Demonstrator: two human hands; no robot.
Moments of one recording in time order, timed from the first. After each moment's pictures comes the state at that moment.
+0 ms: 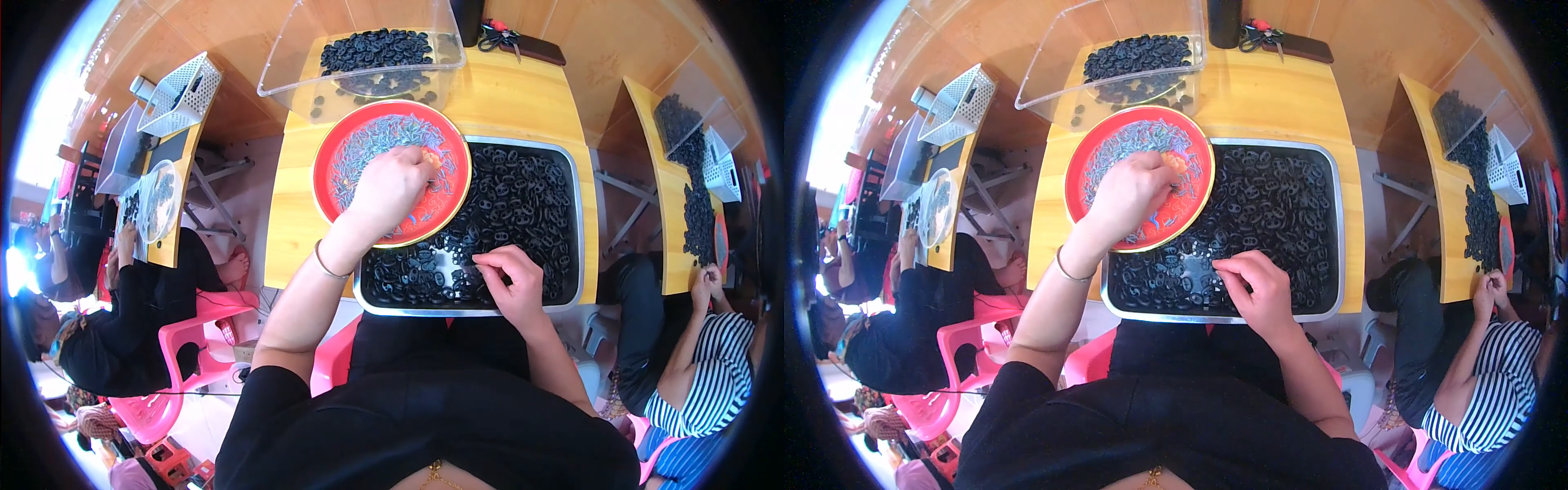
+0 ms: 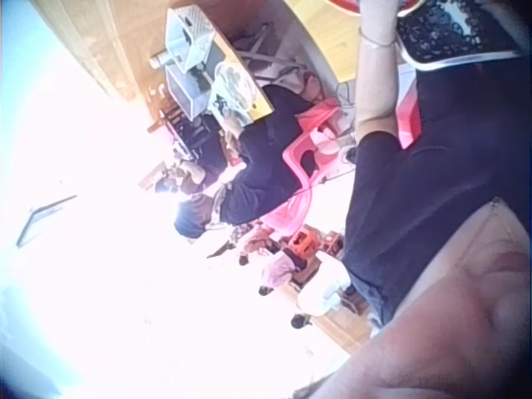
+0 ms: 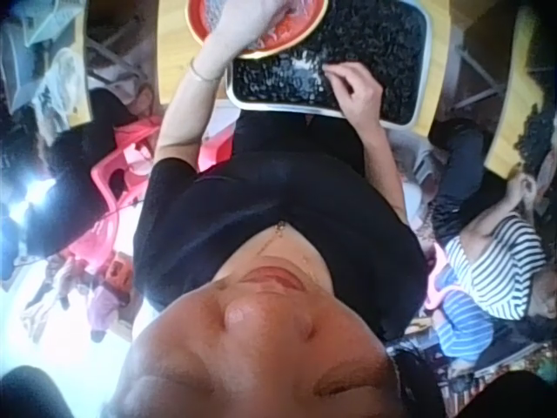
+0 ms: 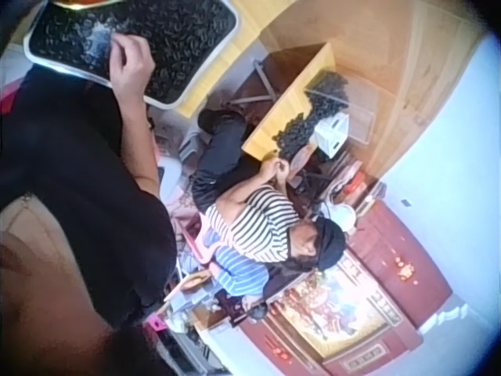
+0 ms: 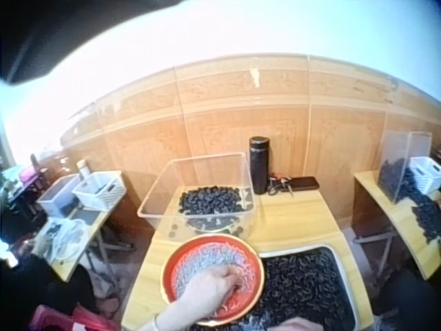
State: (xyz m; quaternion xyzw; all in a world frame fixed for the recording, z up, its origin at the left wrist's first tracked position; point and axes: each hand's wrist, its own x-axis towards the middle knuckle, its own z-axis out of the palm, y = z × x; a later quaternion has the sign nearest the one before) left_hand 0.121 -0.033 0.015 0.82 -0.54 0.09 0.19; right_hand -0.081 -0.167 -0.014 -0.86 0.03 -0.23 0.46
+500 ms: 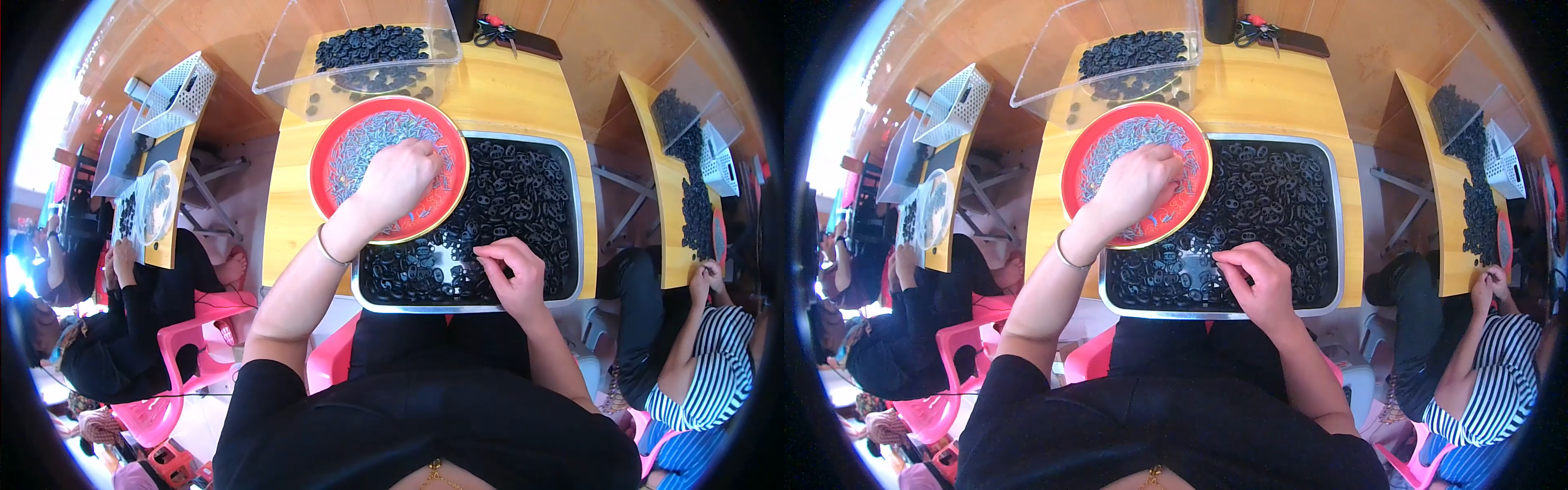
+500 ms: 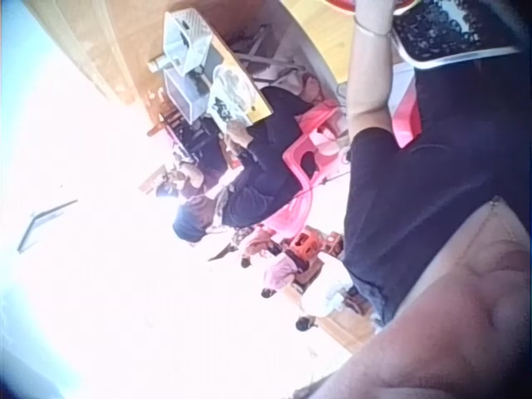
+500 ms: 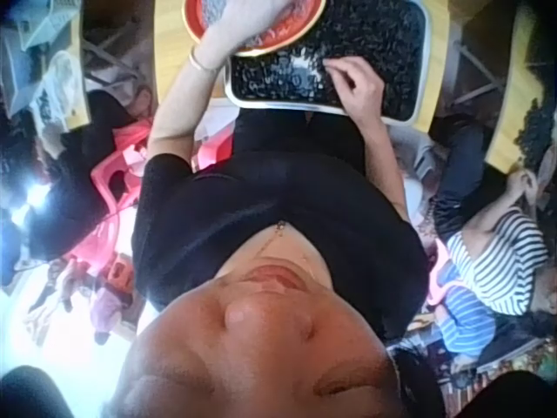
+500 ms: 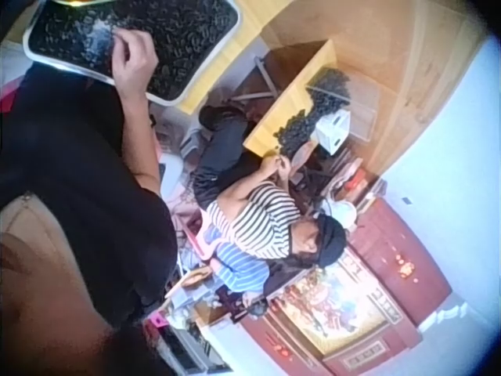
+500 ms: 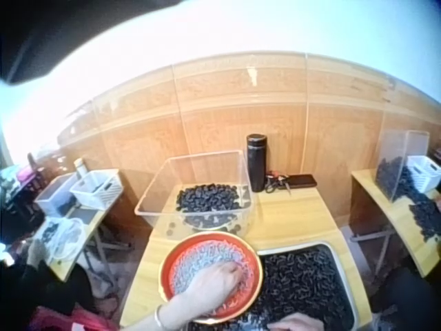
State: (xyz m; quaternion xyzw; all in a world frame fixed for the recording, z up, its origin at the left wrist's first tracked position) left_hand 0.126 -0.044 0.017 0.80 -0.57 0.07 0.17; right_hand -0.077 -0.168 -0.009 -0.85 0.04 -0.23 0.46
